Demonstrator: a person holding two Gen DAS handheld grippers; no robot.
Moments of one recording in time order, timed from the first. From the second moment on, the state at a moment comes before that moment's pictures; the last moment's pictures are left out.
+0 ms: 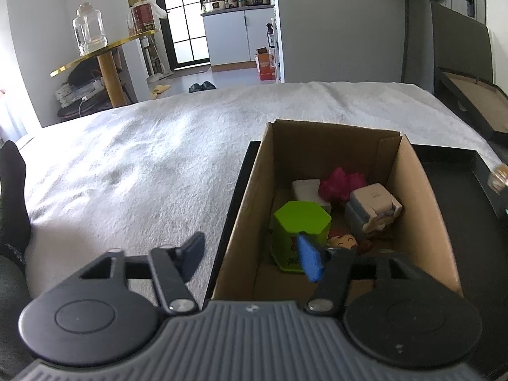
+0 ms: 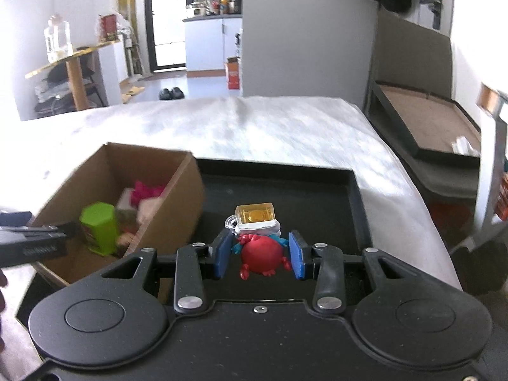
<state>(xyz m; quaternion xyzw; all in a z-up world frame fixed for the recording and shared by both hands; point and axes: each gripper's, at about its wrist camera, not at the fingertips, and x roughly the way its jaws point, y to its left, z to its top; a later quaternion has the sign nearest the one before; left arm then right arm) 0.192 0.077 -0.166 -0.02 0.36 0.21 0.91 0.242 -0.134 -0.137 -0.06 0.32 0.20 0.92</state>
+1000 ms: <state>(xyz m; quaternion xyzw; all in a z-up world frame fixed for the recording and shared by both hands) 0.180 0.099 -0.164 -0.07 0.36 0.20 0.91 0.233 -0.034 -0.141 -0.12 0.33 0.26 0.90</state>
